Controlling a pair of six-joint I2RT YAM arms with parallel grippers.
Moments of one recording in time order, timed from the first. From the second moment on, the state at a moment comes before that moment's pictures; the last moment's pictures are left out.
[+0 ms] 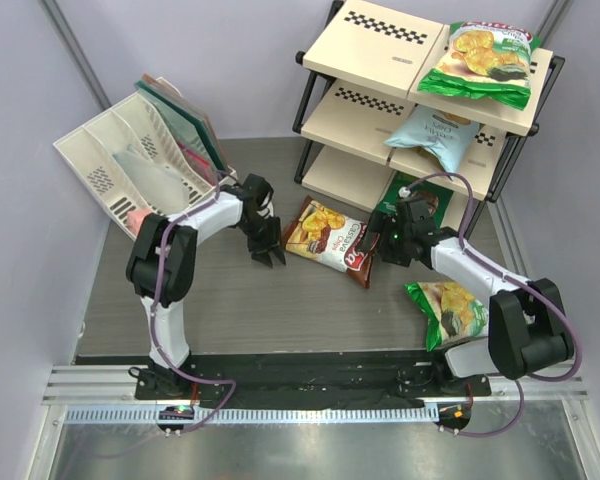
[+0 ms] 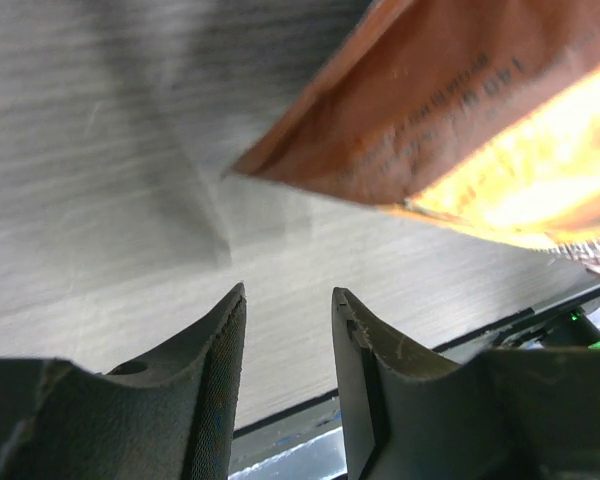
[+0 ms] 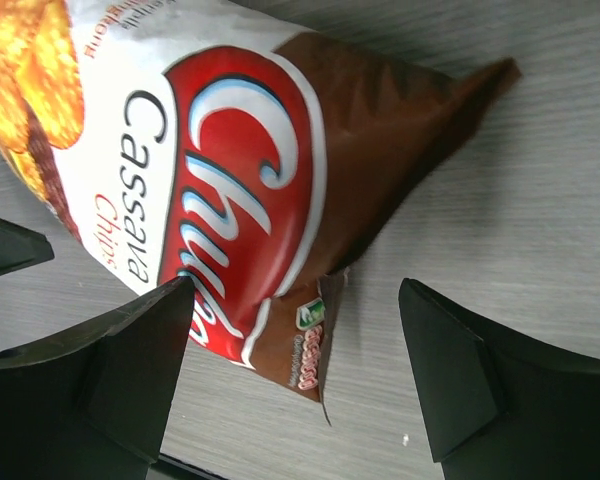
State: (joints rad) left arm -0.43 1.97 1.38 -0.77 0.36 -0.53; right arm 0.30 1.38 0.81 -0.33 -0.14 0.61
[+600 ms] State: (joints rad) left arm -0.41 1.91 1.71 -0.76 0.39 -0.53; right arm 0.29 1.51 0.80 -0.17 -0.25 0.62
